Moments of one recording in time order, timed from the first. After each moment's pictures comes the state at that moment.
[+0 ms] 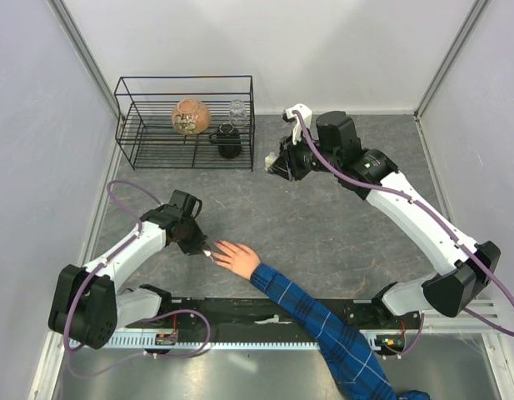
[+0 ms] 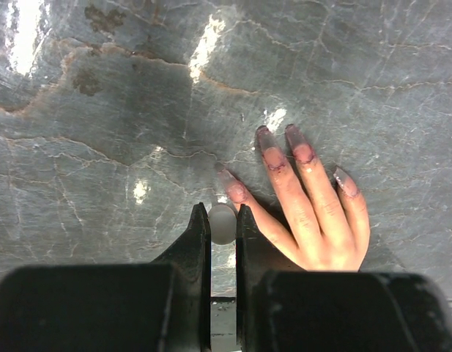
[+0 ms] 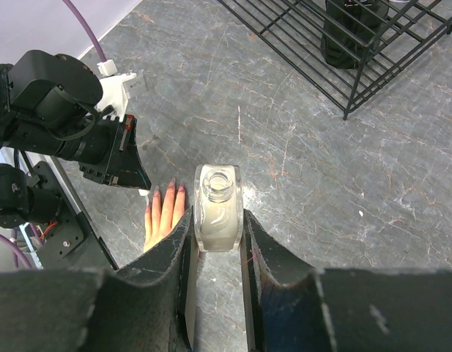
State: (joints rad) left arm -0.34 1.18 0.63 -0.68 0.05 -0.90; right arm 0.62 1.41 1.49 -0.53 -0.34 0.13
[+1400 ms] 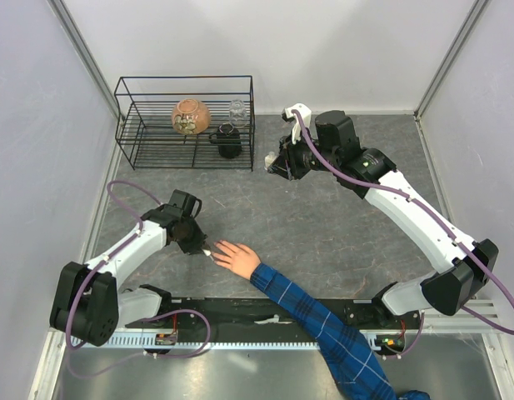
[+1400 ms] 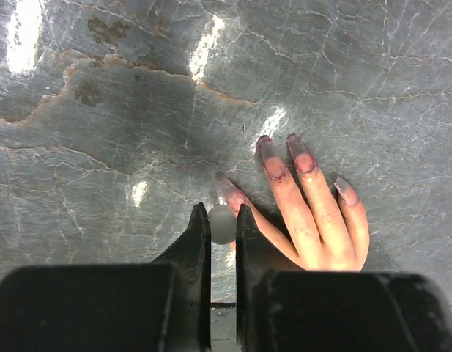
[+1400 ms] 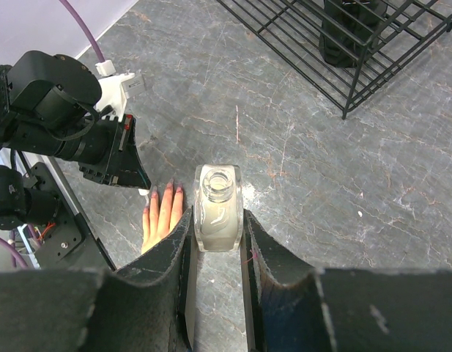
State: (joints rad) left arm -0.33 1.20 0.62 -0.66 0.05 -0.90; right arm 0.62 1.42 1.49 -0.52 -0.34 0.13
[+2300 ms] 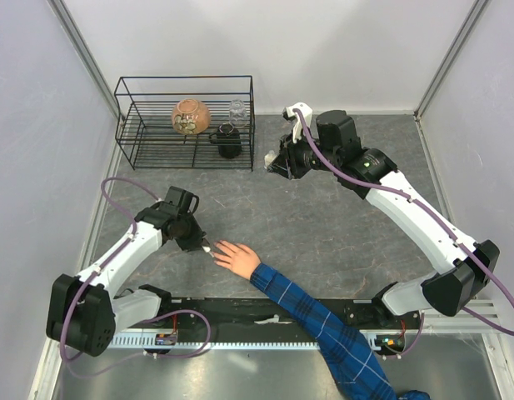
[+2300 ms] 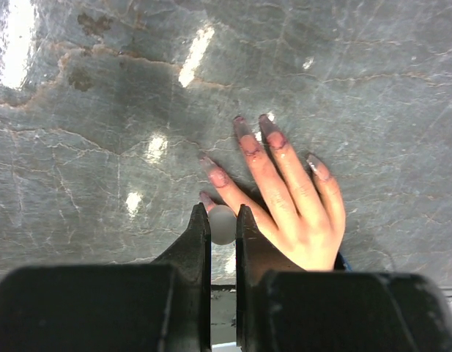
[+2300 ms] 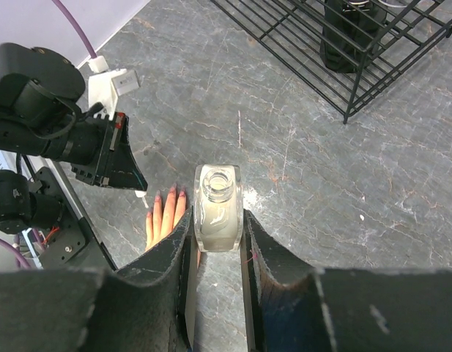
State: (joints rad) left arm -0.33 1.13 0.68 -0.73 0.06 -0.89; right arm 0.62 1.42 1.49 -0.51 -0.34 0.14
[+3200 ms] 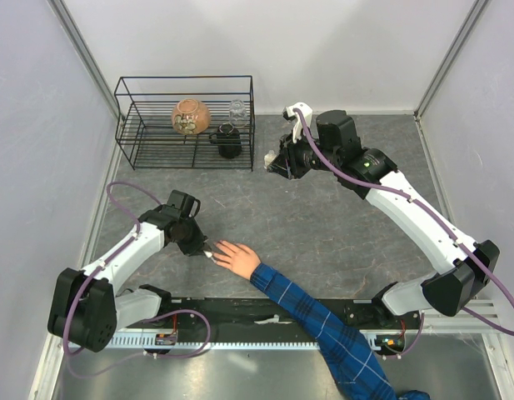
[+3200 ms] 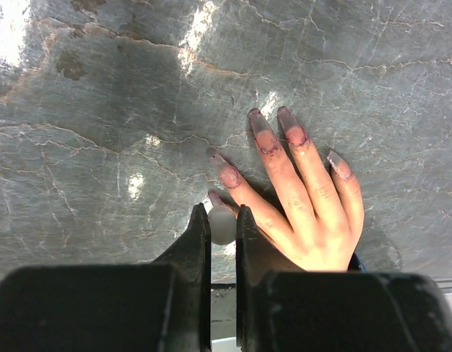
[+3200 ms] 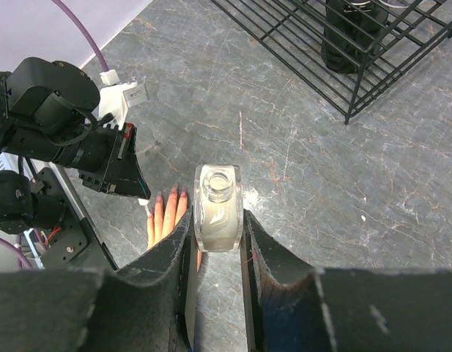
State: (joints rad) left arm -0.33 1.16 0.63 -0.70 0.11 -0.89; right arm 0.62 1.42 1.49 -0.51 -0.35 0.14
